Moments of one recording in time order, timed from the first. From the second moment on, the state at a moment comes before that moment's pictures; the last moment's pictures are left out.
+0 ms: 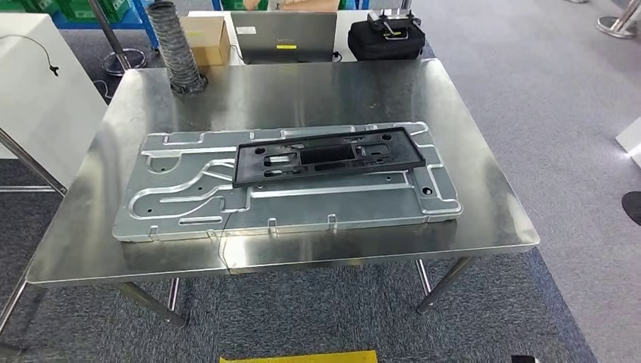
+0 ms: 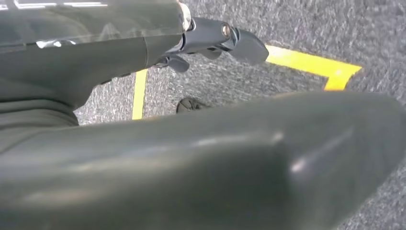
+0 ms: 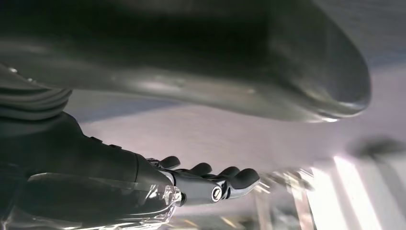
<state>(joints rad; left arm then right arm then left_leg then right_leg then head) -0.06 0.05 -0.81 -0.15 1.26 0.09 -0.35 0.01 -0.02 -0.93 -0.55 0.94 -0.69 -0.40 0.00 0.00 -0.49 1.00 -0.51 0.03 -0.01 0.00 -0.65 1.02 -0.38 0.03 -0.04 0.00</state>
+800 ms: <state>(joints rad) -0.07 0.05 -0.86 -0.15 1.25 0.06 -0.35 -0.05 0.02 -0.98 -0.22 1.21 -0.13 0.09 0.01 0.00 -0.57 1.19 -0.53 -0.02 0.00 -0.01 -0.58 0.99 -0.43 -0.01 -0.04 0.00</state>
